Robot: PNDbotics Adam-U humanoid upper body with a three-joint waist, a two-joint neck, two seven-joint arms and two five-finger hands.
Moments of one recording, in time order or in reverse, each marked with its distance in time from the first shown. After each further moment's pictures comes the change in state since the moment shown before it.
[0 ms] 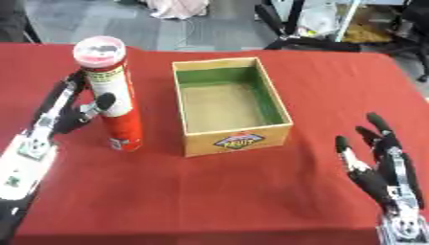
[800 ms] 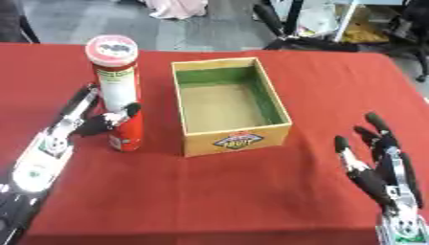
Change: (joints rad) left arm -0.071 -0.016 -0.036 0.135 0.011 -0.074 -0.067; right arm -0.001 0.000 0.005 0.005 -0.001 0.001 0.003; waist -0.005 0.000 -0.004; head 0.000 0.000
